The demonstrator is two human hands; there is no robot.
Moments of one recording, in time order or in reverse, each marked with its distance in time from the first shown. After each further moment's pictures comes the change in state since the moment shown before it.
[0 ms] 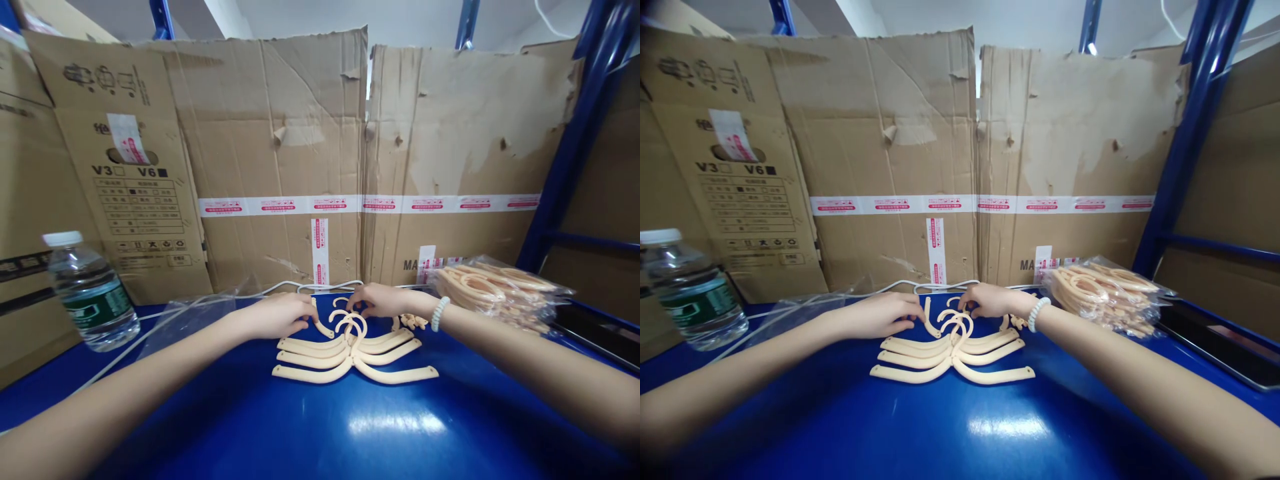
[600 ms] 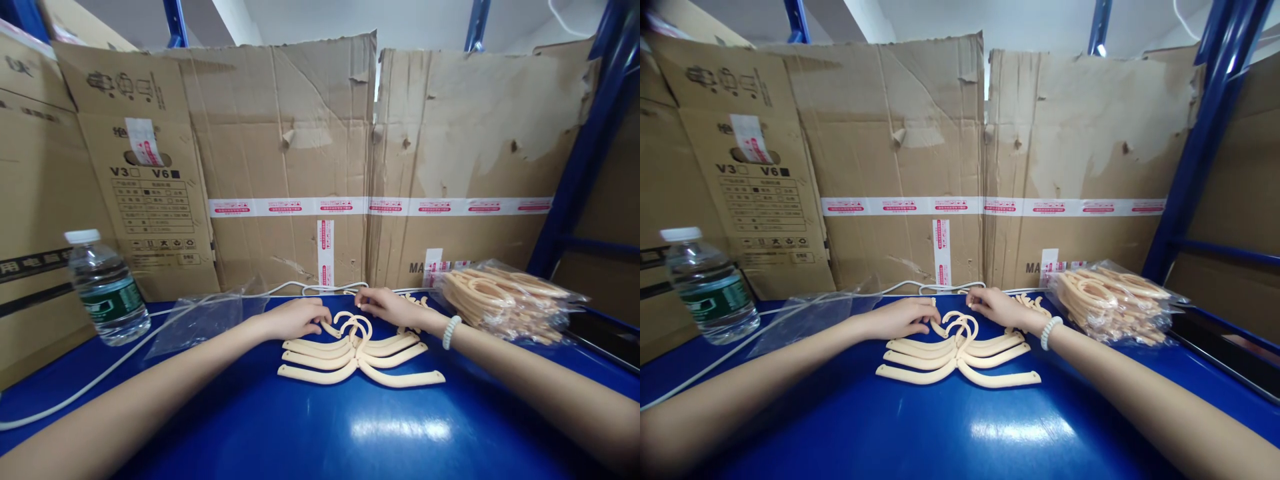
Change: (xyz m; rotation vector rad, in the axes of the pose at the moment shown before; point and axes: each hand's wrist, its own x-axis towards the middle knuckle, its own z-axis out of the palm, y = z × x) left_hand 0.014 -0.012 0.028 -0.125 0.058 0.063; right_hand -0.011 0.004 0.025 0.352 0.322 0.078
